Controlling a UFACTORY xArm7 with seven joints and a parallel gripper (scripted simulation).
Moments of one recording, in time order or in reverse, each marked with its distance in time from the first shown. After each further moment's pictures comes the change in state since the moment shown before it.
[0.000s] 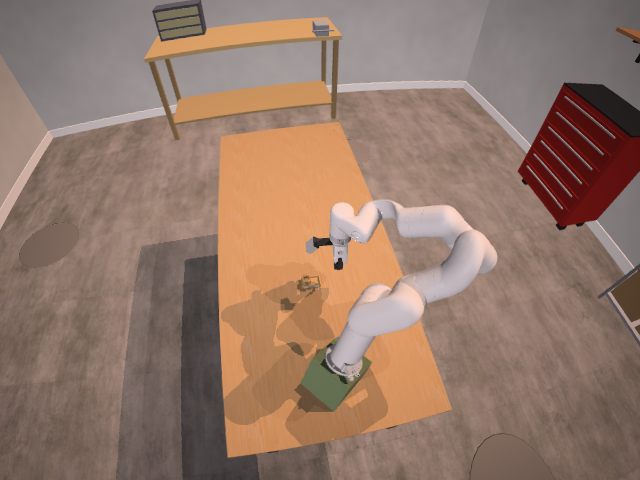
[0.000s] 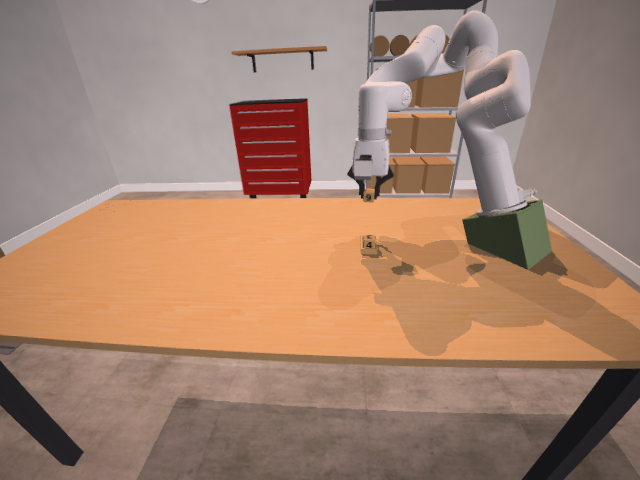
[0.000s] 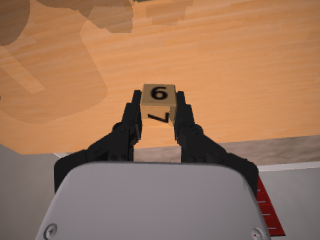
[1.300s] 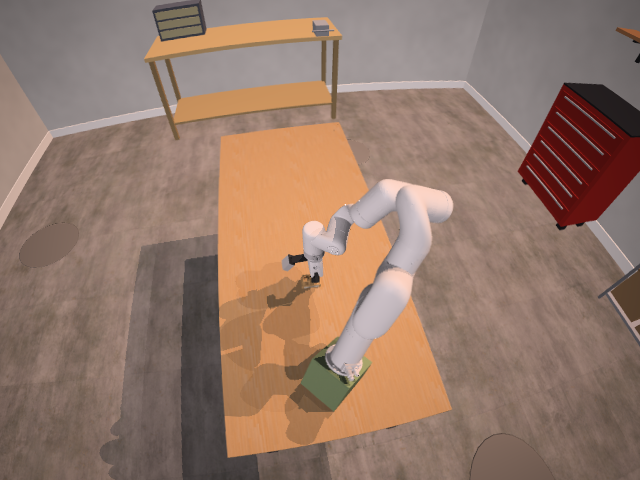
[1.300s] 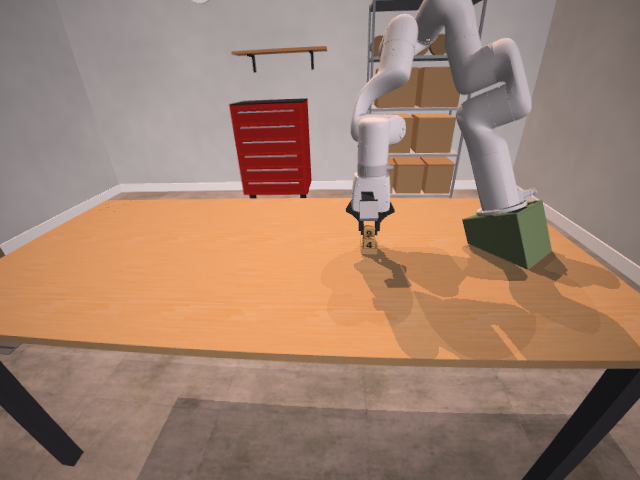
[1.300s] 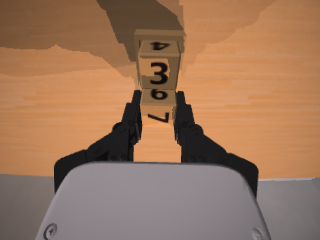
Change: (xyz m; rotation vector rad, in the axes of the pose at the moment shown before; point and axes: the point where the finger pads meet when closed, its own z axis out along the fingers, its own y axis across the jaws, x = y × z) arm 0.090 -0.012 0.072 -0.002 0.001 -0.140
